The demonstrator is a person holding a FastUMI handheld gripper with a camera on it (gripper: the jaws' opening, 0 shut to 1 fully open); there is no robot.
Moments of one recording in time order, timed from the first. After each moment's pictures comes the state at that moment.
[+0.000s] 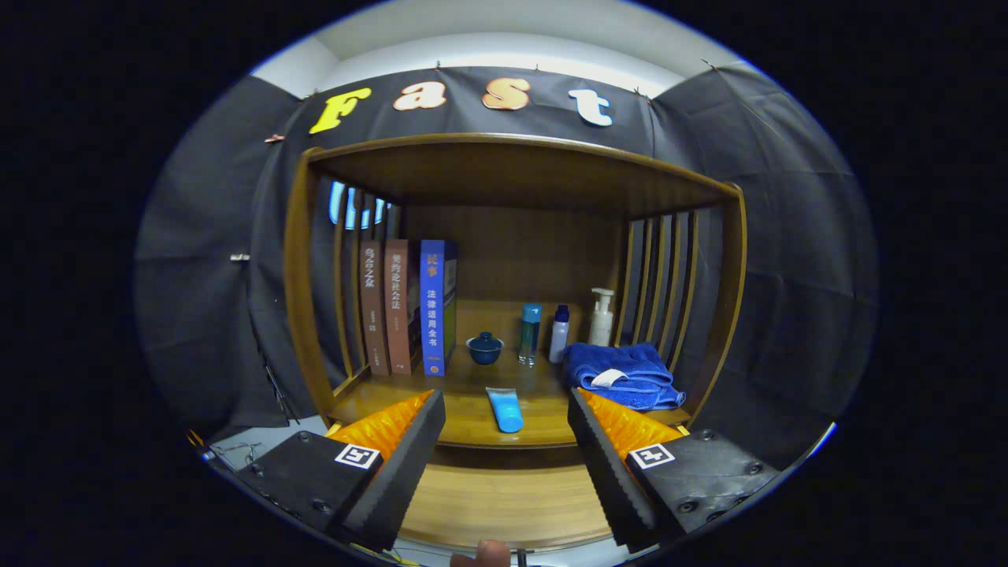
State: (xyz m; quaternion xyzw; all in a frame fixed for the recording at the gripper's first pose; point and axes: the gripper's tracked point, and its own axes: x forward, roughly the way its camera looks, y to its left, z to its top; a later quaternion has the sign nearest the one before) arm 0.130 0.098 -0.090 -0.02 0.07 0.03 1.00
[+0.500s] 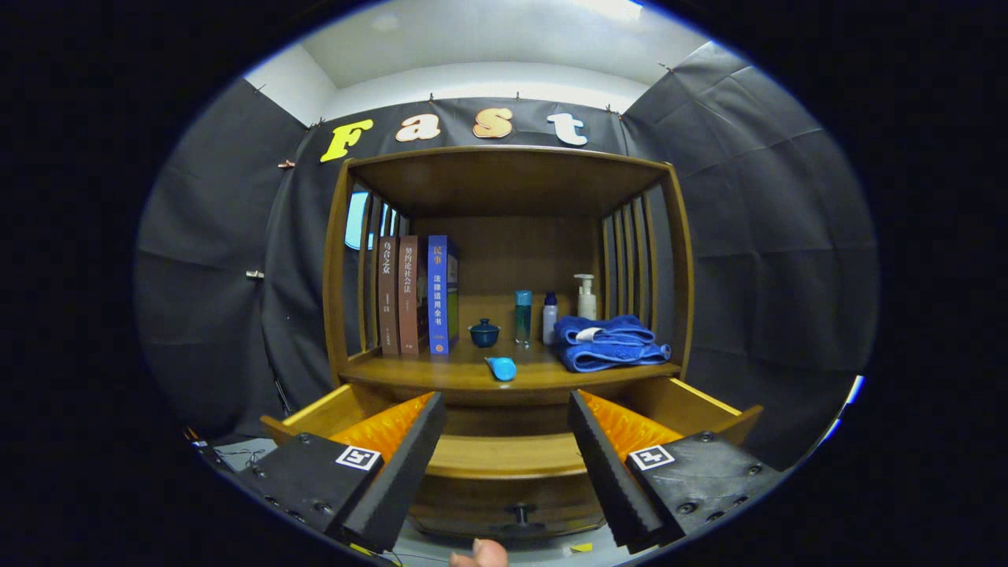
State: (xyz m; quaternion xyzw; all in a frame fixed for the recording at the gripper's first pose) arm 0.042 0.067 -0.177 0.03 0.01 0.04 1.00
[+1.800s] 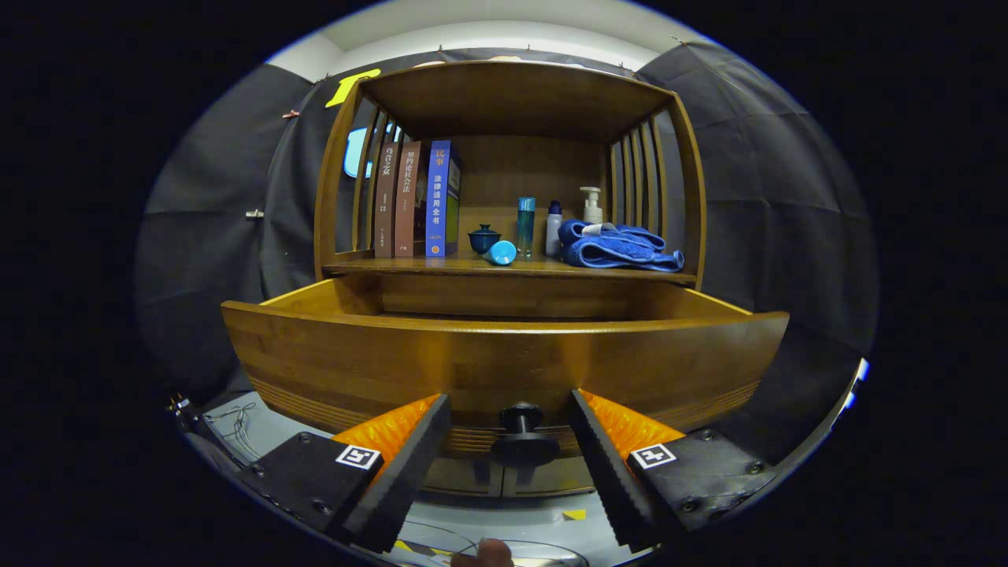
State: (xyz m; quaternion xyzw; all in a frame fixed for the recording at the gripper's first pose) arm 0.056 0.068 -0.288 -0.01 0.12 0.05 0.99
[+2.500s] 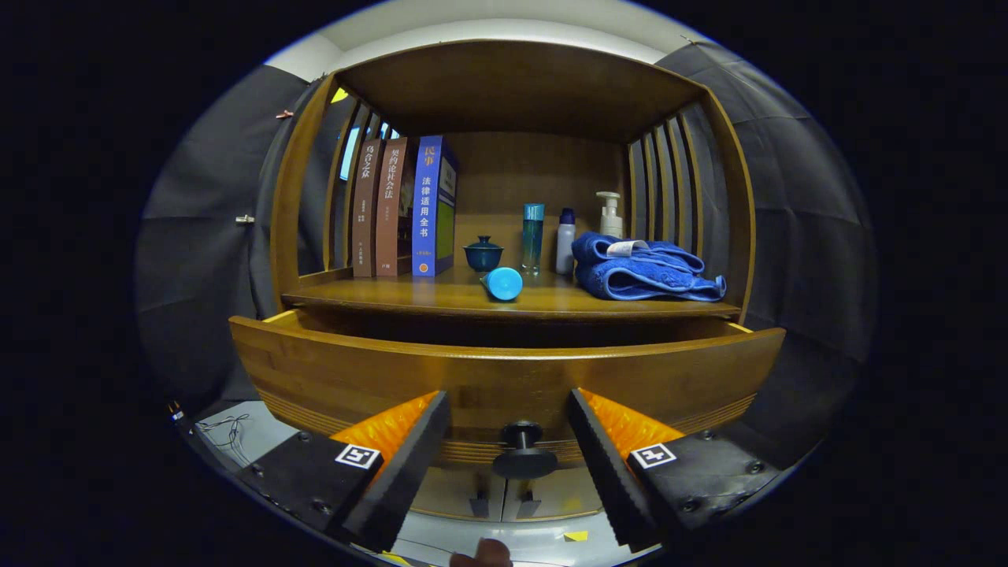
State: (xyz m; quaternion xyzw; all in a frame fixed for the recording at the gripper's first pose) arm 0.149 0.080 -0.279 0.00 0.12 0.05 0.99
